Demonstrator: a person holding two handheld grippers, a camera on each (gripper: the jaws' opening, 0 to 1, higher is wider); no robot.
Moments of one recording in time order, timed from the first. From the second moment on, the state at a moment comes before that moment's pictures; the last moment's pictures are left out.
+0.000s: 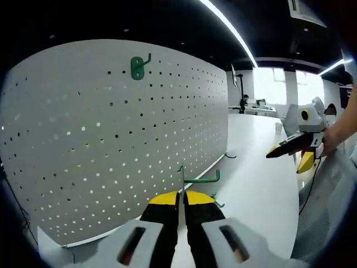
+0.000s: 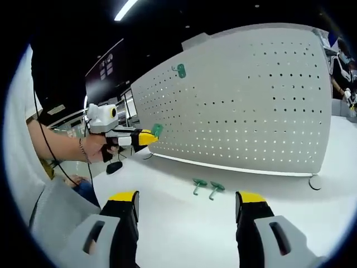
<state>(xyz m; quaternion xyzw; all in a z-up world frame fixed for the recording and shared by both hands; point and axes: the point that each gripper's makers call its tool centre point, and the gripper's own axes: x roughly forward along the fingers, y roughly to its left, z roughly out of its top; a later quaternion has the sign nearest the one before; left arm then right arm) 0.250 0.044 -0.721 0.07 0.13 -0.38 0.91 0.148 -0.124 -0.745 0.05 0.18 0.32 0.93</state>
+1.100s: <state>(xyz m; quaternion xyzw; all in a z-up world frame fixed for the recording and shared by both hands) 0.229 0.042 -0.675 0.01 0.05 -0.36 0.93 0.146 -0.115 -0.733 0.05 0.17 0.33 0.93</state>
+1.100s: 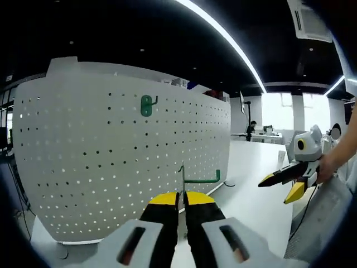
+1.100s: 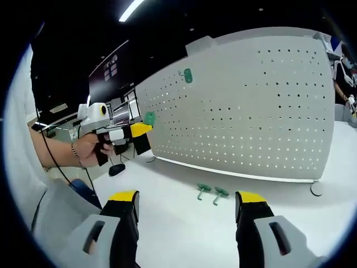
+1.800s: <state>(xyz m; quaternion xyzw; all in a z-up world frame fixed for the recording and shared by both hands) 0.228 0.042 -0.679 0.01 0.06 -0.36 0.93 0.148 -0.111 -0.659 0.12 0.02 0.35 0.93</state>
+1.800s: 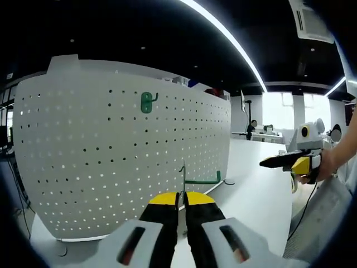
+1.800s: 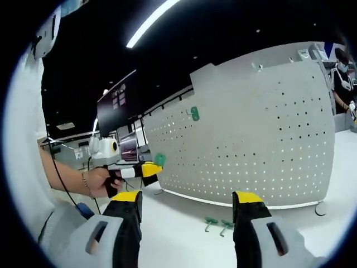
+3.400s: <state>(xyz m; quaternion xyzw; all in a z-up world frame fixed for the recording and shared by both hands) 0.221 0.025 -0.668 0.00 0.06 -0.36 0.93 0.186 -0.042 -0.653 0.13 0.02 0.39 0.91</state>
